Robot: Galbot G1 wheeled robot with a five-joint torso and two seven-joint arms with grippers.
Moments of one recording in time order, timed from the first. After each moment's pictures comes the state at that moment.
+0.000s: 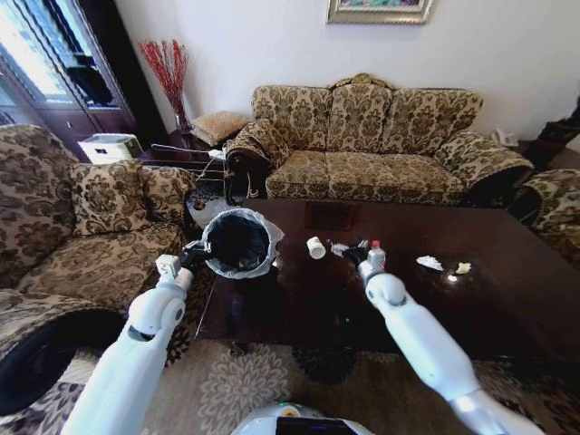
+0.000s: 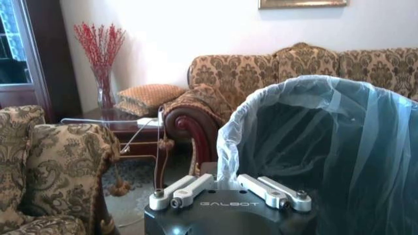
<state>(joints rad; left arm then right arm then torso) 1.21 -1.13 -0.63 -2.07 -0.42 0.41 -0.06 -0.79 1.14 0.11 1.38 0.47 -0.11 0.06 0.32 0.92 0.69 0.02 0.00</state>
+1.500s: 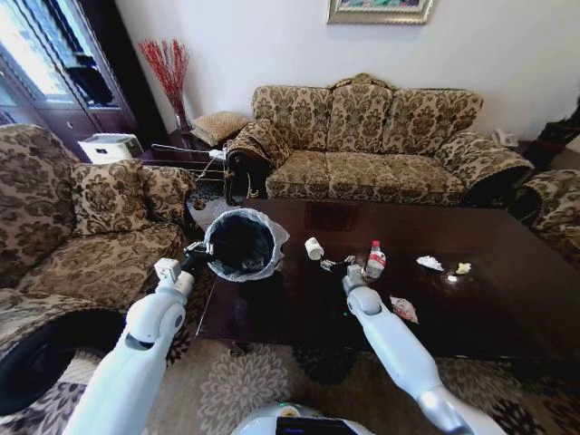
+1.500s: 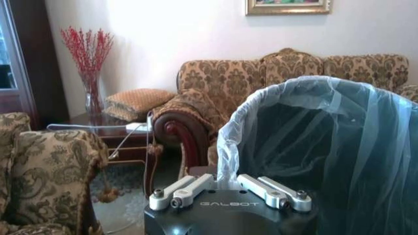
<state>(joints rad) 1.26 -1.13 -0.64 -2.15 -0.43 0.42 -0.04 -0.72 1.24 0.07 1.24 0.35 -0.09 0.08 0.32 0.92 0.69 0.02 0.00</state>
